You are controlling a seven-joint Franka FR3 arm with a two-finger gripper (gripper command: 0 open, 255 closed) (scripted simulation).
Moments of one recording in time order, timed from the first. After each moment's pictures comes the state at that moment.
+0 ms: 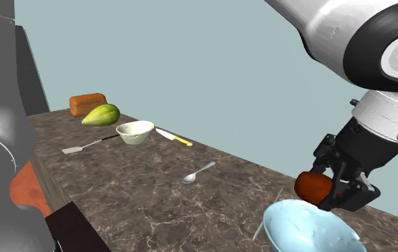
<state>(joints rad) -0.68 0.26 -0.33 -1.89 0.37 1.92 0.06</state>
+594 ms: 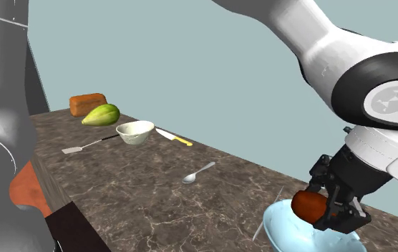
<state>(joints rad) -0.69 0.32 -0.32 -1.93 0.41 2.01 0.01</state>
